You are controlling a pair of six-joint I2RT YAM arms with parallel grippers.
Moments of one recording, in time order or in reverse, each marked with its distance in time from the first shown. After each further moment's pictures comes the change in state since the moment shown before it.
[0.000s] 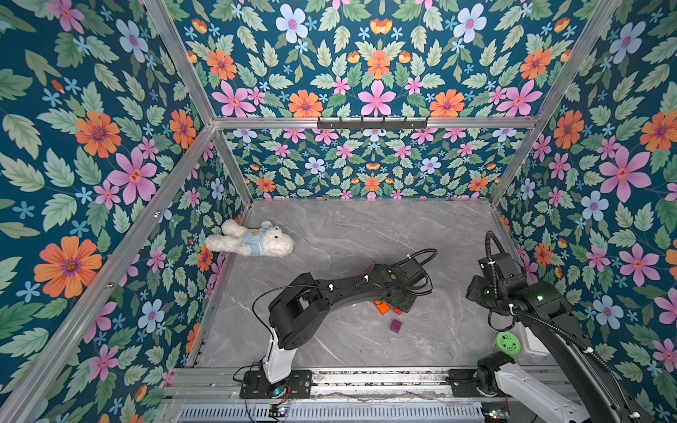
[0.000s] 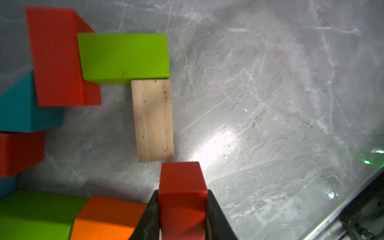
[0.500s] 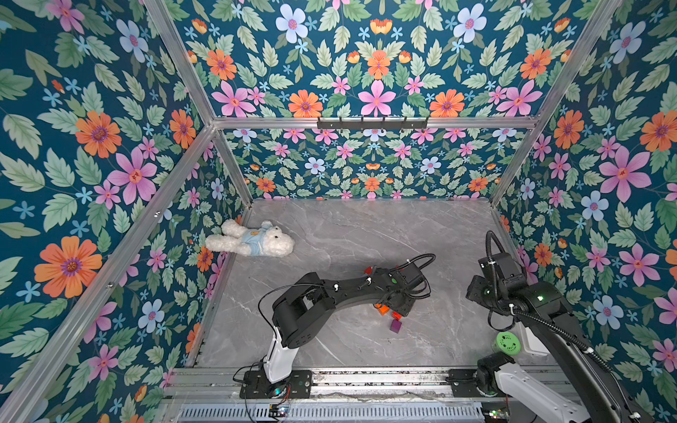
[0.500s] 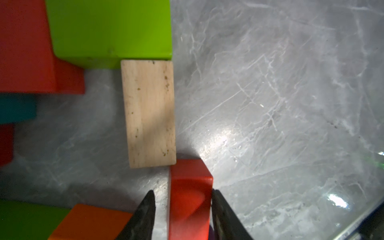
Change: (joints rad) left arm -0.004 0.030 -0.033 0.045 -0.011 -0.034; right arm 0.000 -0.002 0.002 0.000 0.000 0.000
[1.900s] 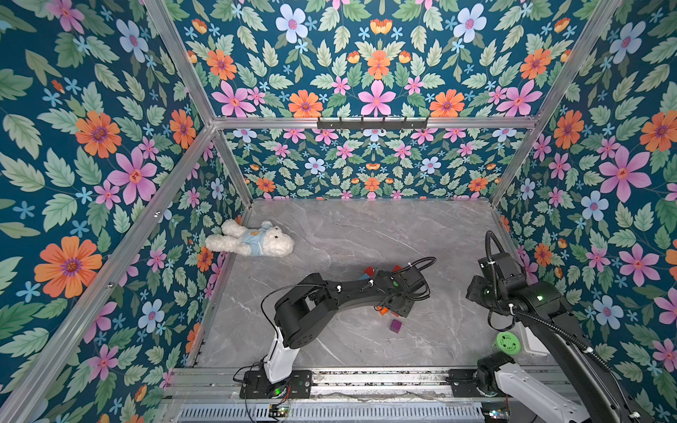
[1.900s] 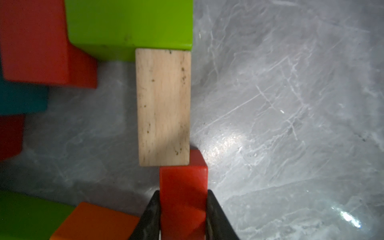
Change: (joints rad) left arm -0.011 0.013 -0.015 0.011 -0.060 -0.043; right arm 0.000 0.003 -0.002 0.001 -0.001 -0.008
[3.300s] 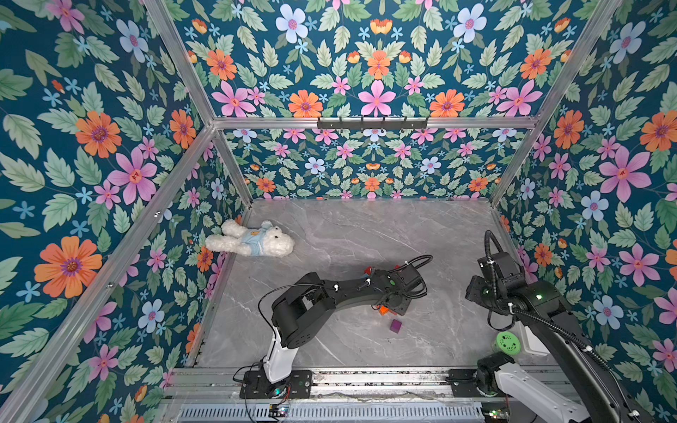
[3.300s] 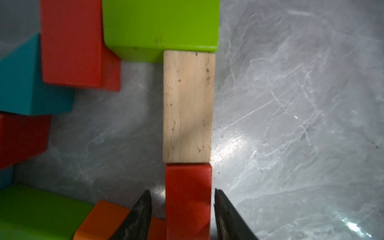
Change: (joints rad) left arm 0.013 -0.023 -0.016 0.012 -0.023 0.004; right arm 0.002 0.012 0.007 0.000 -0.023 -0.018
